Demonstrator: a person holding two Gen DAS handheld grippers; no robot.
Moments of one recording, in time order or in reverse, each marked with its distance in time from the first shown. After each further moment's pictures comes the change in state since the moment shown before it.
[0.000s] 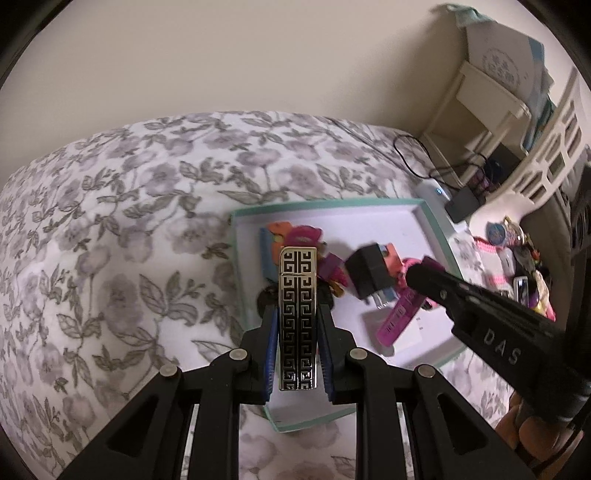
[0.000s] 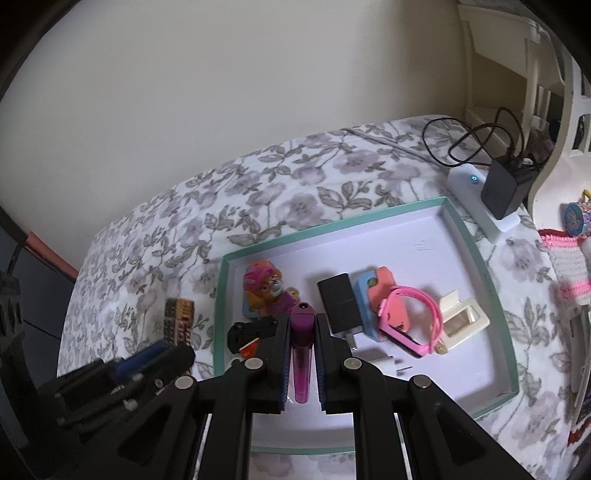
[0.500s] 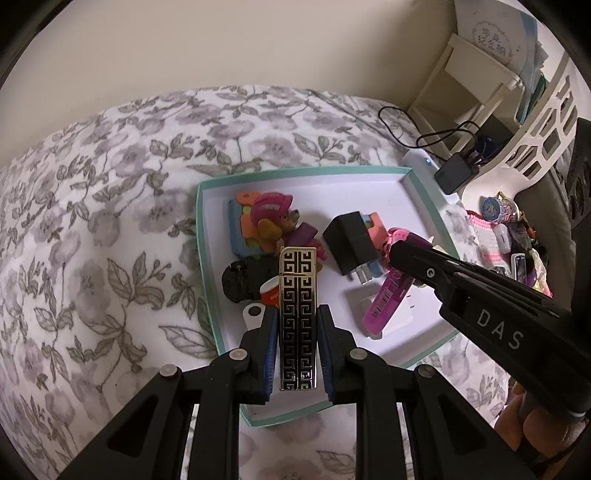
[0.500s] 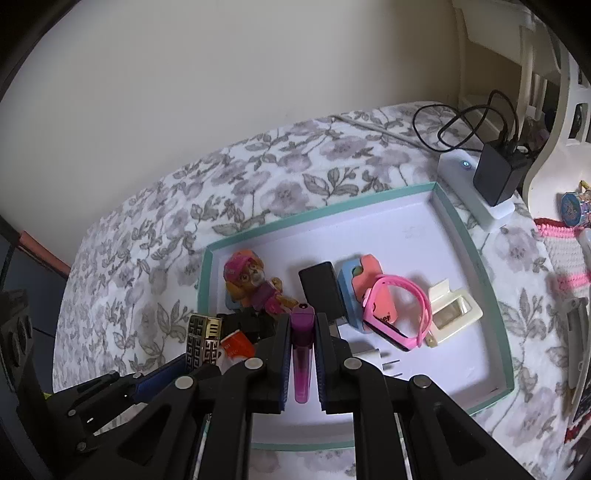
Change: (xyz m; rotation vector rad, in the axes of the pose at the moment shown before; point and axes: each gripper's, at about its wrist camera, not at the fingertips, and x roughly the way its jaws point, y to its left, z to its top) left arm 0.024 -0.014 -0.010 0.024 0.081 -0.031; right arm 0.011 -0.011 -0.002 0.009 0.050 -0.028
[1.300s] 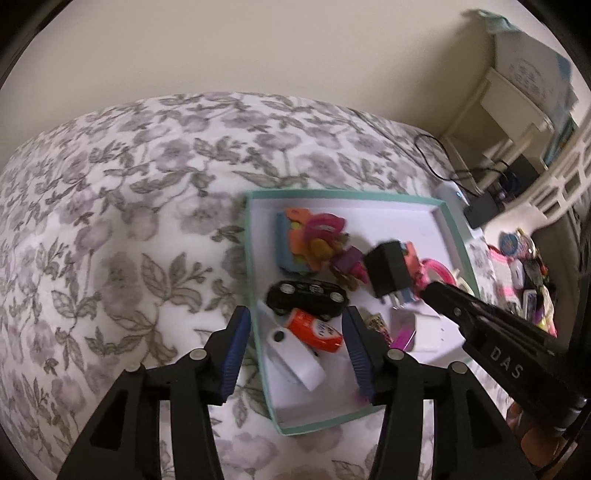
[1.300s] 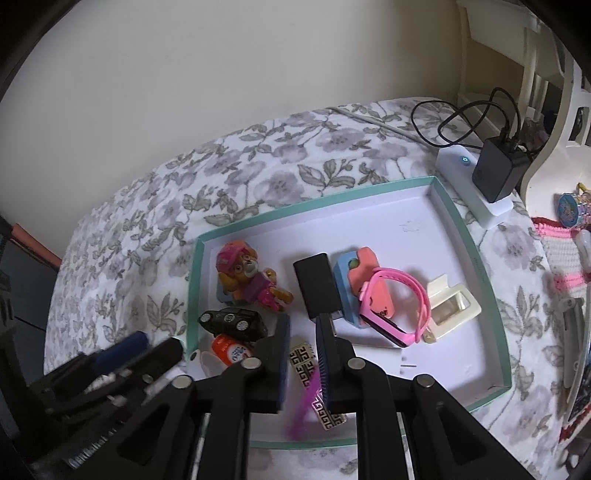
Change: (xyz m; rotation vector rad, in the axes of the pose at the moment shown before) left arm -0.012 0.035 0.006 -0.129 -0.055 0.060; right arm 0.005 0.003 -0.001 -0.014 0.021 -0.041
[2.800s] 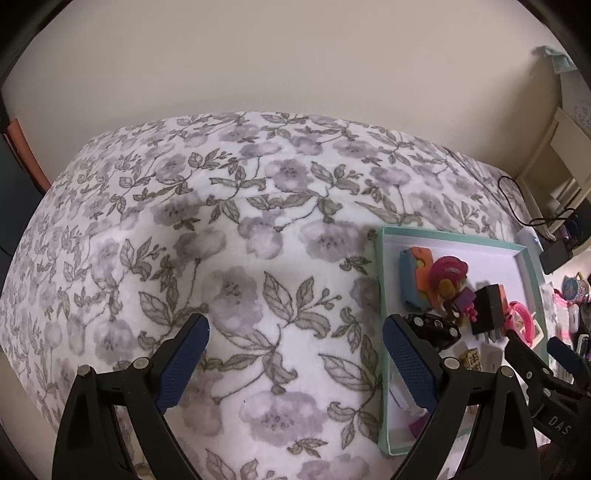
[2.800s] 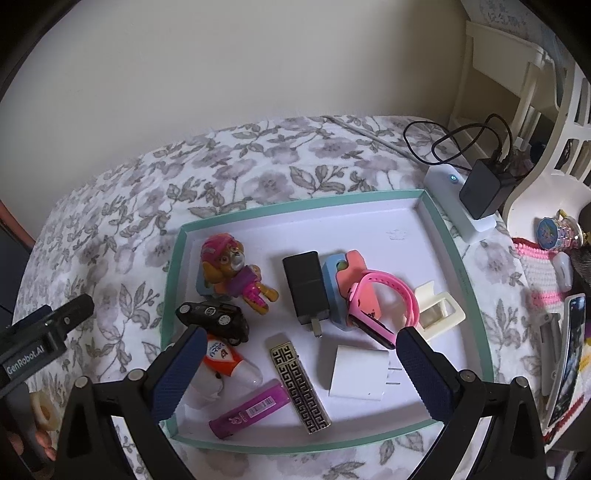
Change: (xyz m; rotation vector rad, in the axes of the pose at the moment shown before) left arm -0.017 0.068 -0.001 -0.106 -0.106 0.246; right arm 0.001 0.018 -0.011 -0.090 -0.049 -0.124
